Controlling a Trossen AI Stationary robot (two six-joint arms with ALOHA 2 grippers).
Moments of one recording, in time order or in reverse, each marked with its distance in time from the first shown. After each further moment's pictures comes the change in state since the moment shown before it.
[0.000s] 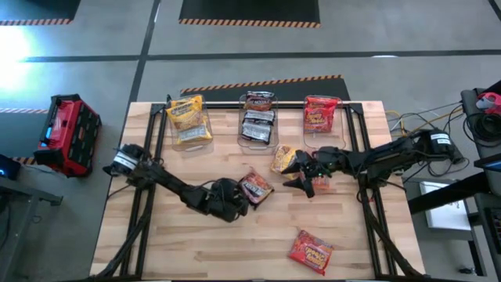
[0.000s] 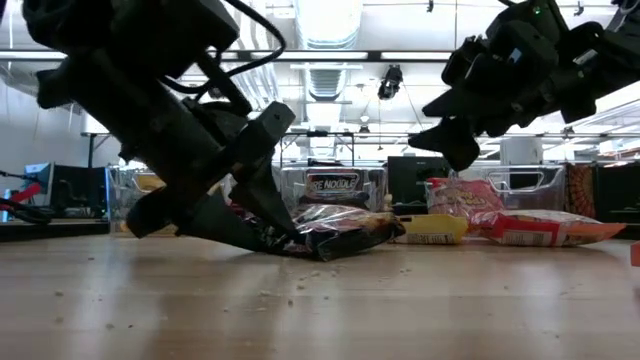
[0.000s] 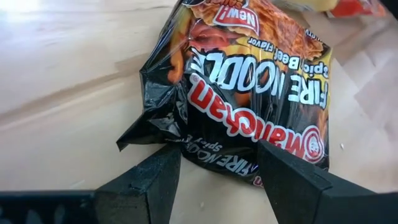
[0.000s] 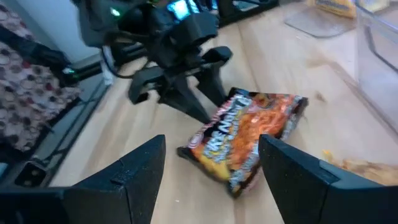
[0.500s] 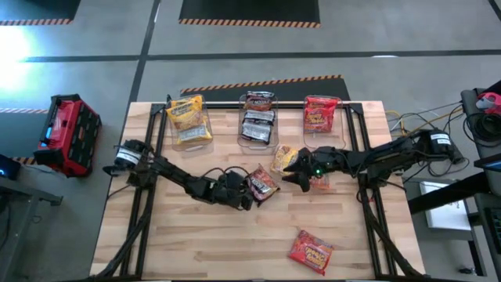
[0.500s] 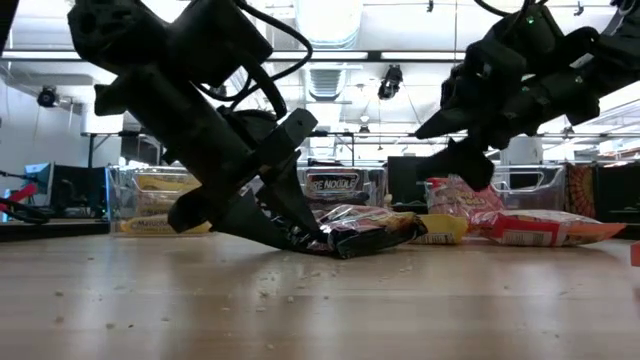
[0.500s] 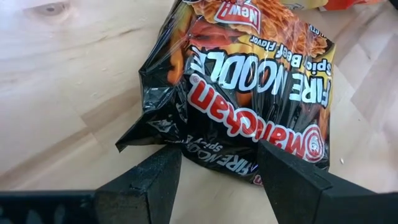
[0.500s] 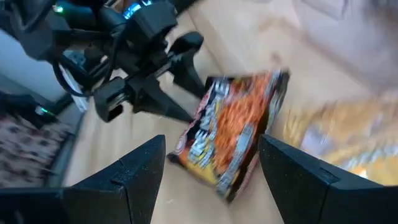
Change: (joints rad) left arm 0.125 0.002 0.002 0.081 0.167 0.204; right arm -0.012 0.000 0.000 -0.089 0.104 0.268
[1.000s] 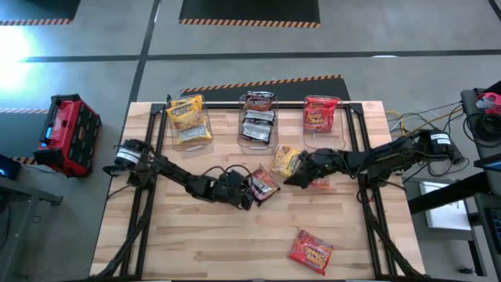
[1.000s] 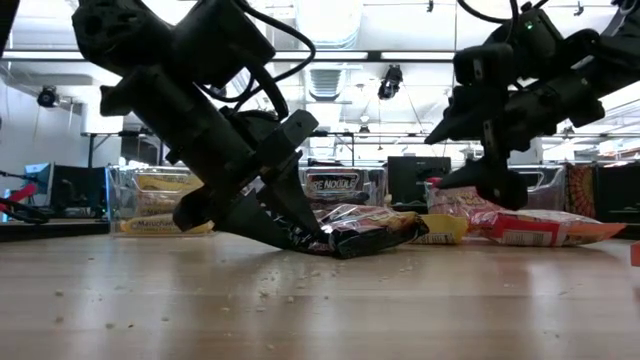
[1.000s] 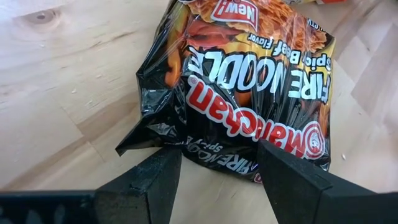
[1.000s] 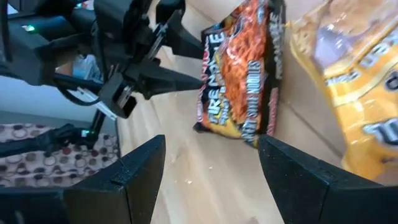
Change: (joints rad) left arm 0.013 0.000 -0.001 0.002 0.034 0.050; right arm 0.010 0.000 -0.001 -0.084 -0.091 0.427
